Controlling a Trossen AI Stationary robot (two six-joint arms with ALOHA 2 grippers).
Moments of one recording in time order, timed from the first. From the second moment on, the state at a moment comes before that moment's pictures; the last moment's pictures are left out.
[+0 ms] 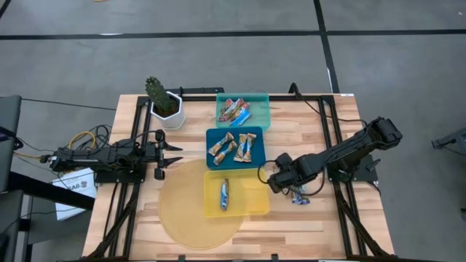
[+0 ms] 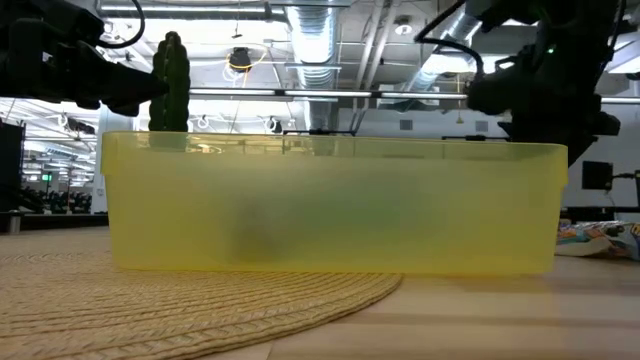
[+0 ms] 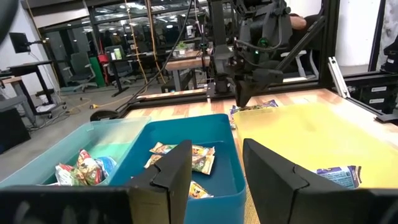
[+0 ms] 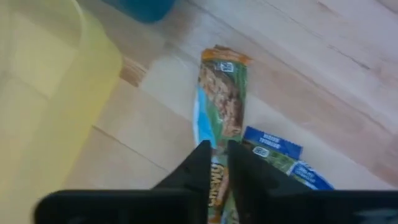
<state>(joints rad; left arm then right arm) 0.00 0.03 0.01 0.04 -0.06 0.13 0.35 1.53 0.93 -0.88 0.24 1.29</state>
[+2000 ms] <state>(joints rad) 0.00 0.05 0.01 0.04 -0.06 0.13 0.32 1.60 0.81 -0.63 0.22 1.17</state>
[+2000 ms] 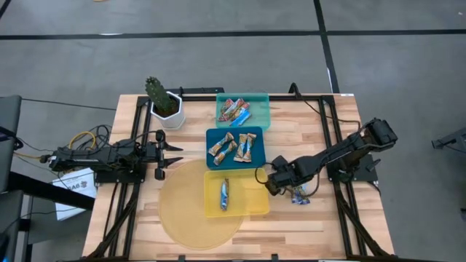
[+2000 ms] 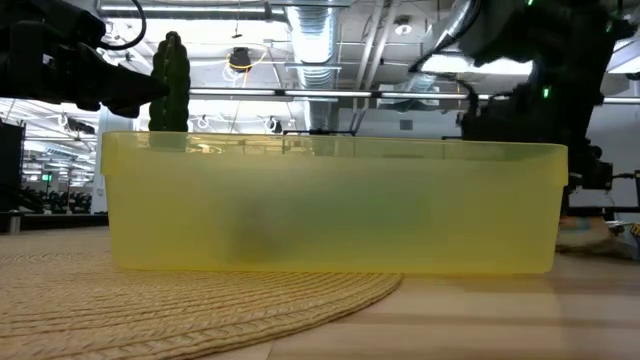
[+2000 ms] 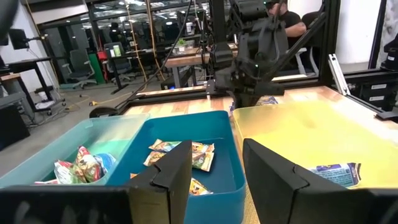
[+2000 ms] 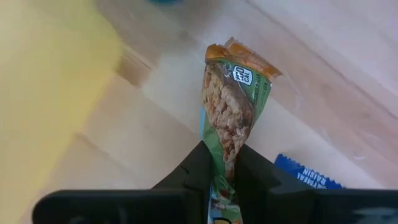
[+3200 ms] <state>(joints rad) 0.00 0.05 0.01 0.04 -0.06 0.13 0.17 1.21 0.81 -0.39 0.67 0.95</state>
